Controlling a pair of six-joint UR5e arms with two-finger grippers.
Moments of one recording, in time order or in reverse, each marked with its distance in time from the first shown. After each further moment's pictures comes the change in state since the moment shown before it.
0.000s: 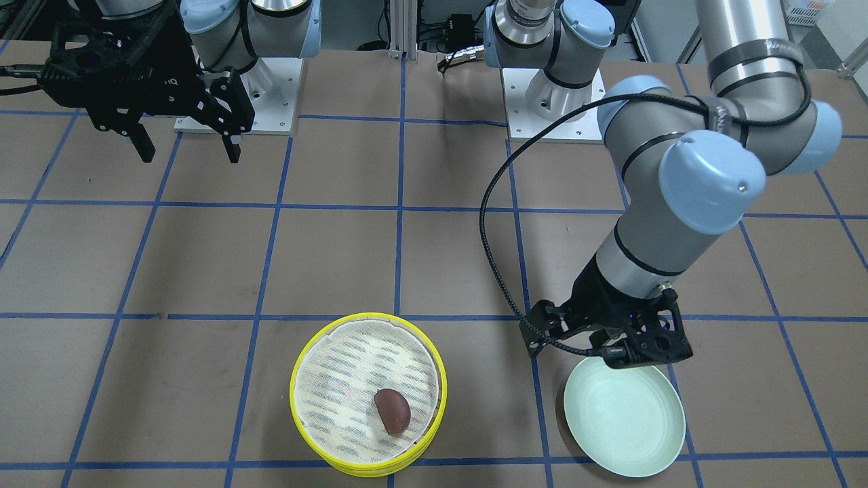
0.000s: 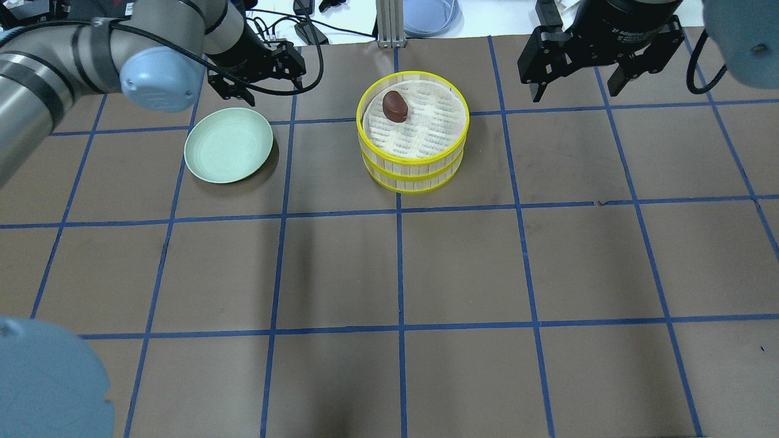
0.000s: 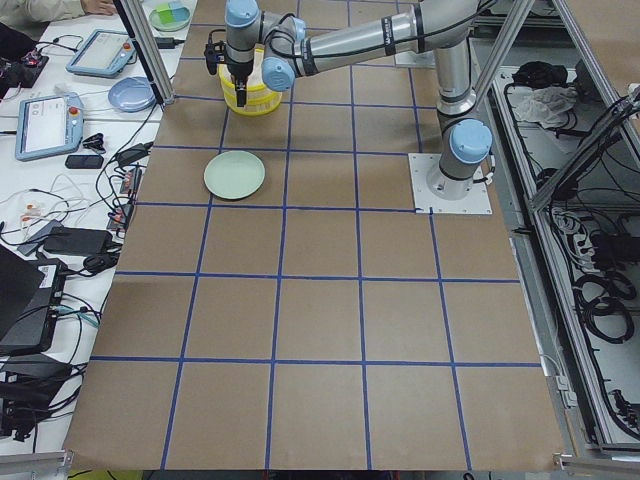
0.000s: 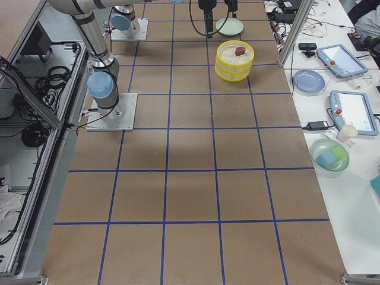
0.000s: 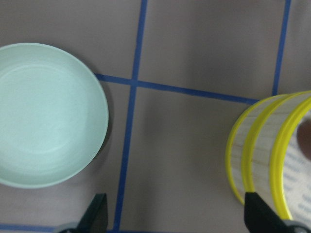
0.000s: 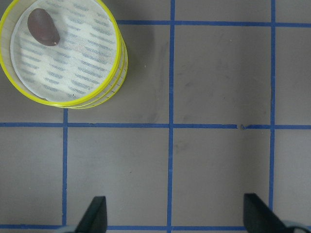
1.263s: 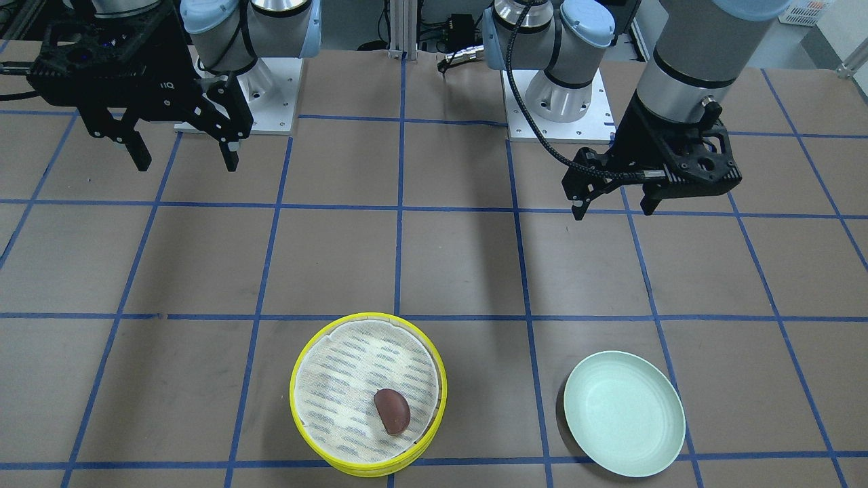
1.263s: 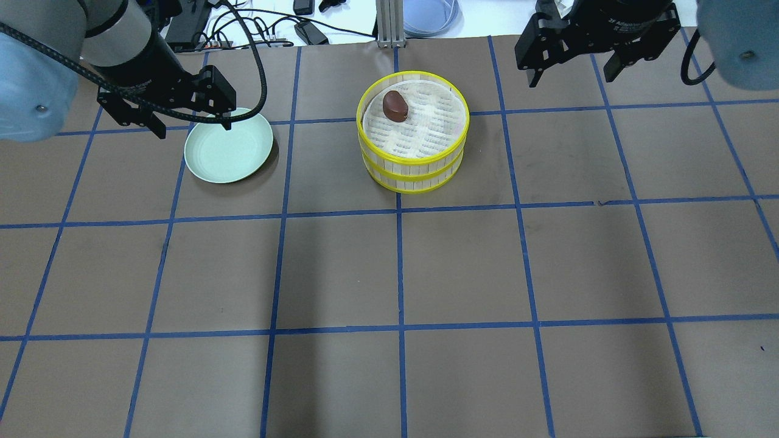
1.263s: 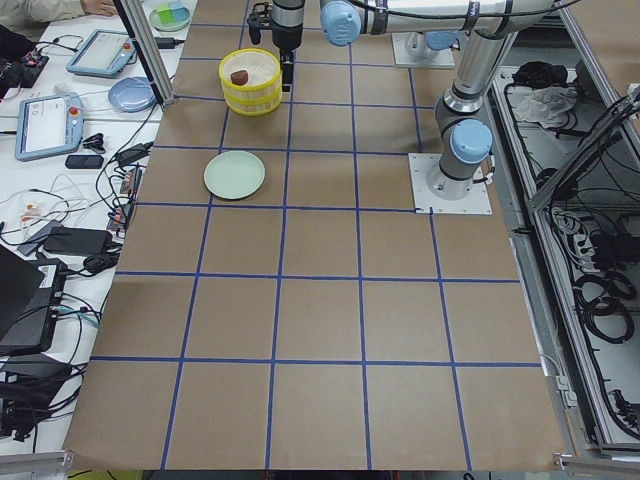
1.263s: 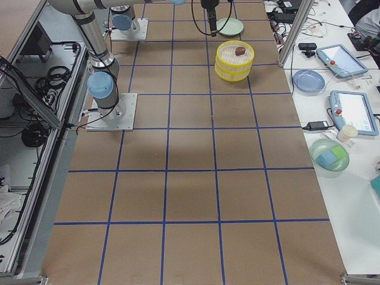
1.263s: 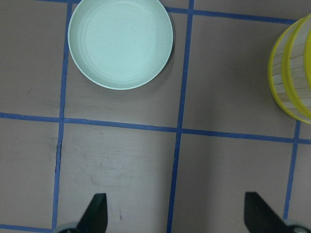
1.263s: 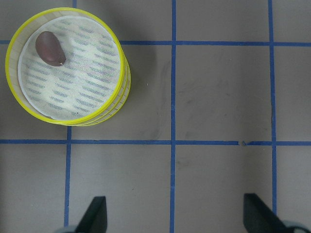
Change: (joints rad) left arm 0.027 0.327 -0.140 -0.247 0.130 0.082; right arm 0.000 0.002 0.005 -0.054 0.002 0.002
